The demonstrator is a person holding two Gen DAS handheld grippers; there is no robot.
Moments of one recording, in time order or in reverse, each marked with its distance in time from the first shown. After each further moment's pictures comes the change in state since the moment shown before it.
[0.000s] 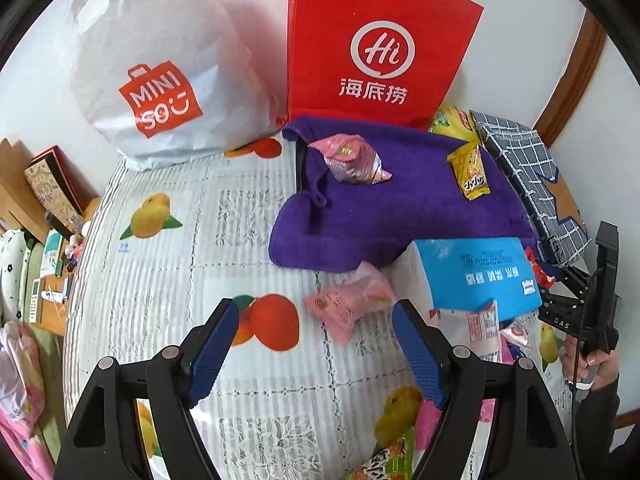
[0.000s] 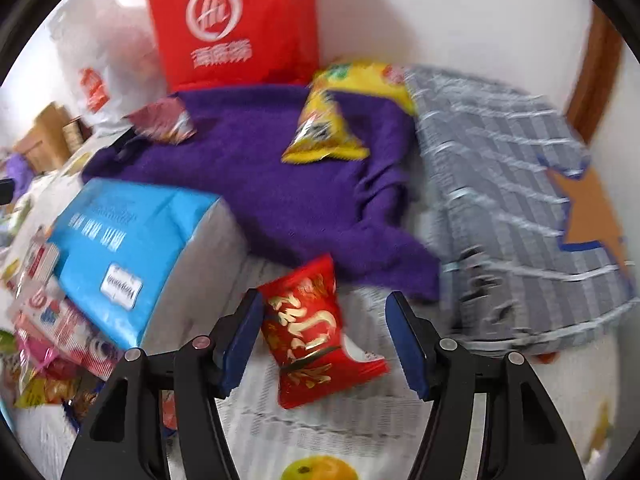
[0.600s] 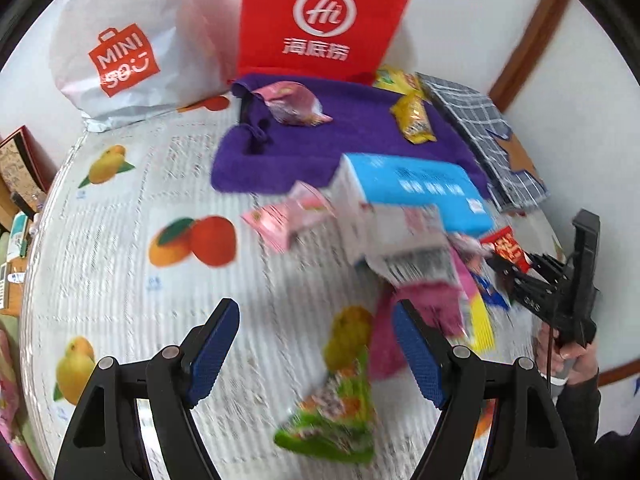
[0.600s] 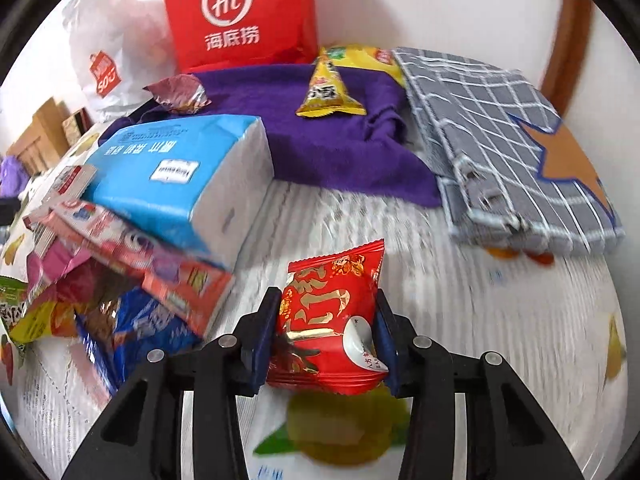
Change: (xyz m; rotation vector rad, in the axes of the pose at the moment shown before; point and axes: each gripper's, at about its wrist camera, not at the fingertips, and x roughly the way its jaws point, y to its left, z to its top) left arm -0.012 -0.023 -0.069 0.054 0.044 -0.156; right arm -0.041 0.018 -0.063 0.081 -0.026 -0.108
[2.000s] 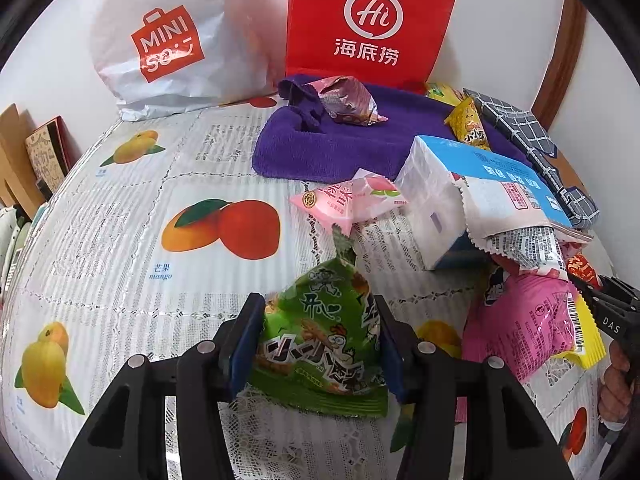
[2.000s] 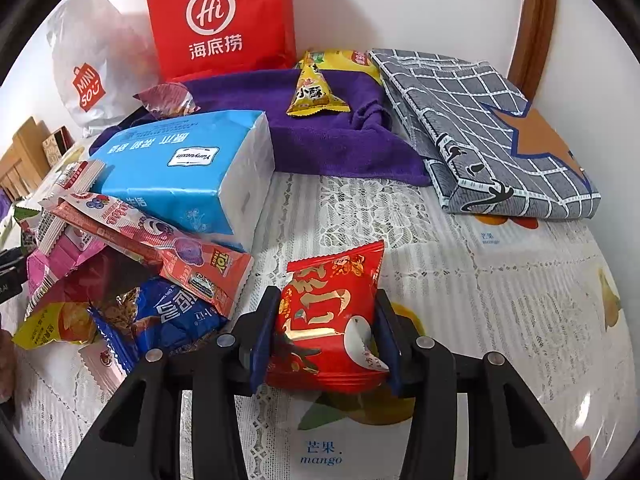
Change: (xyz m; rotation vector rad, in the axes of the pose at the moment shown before) left arm 0.052 0.021 -0.028 -0.061 -0.170 0.155; right arm -0.006 0.022 -0.005 0.060 -0.016 -0.066
